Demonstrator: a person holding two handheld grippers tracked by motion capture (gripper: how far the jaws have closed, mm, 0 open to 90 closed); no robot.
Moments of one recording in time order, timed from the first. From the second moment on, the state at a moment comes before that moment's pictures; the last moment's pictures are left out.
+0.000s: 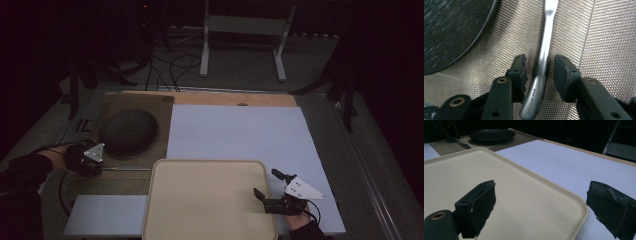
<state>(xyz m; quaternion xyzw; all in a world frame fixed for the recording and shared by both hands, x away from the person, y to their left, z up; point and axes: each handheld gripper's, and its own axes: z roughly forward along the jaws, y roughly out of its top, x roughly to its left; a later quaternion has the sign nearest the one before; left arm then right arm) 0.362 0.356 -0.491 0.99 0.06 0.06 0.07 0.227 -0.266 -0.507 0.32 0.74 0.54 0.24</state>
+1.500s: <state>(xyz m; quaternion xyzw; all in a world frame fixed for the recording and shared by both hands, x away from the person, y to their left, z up) 0.373 0.344 -0.485 1.00 0.04 0.00 0.06 0.226 -0.267 -0.508 0.32 0.74 0.54 0.24</state>
